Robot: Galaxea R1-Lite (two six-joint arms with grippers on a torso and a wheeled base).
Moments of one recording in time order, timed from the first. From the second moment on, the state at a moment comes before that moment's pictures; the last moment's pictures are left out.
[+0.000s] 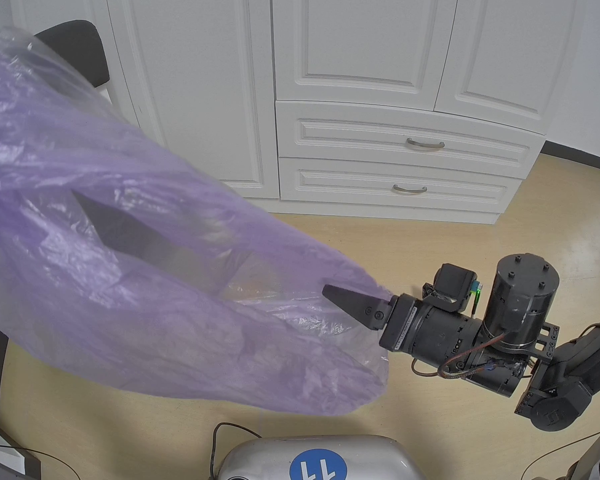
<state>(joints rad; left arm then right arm) -0.98 0.99 -0.43 -1.32 0.10 0.12 0.77 1.79 -0.53 -1.17 0.01 0.72</state>
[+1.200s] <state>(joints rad) -0.99 1.02 -0.43 -1.34 0.10 0.12 0.85 1.98 -0.33 -1.55 0.01 0.66</state>
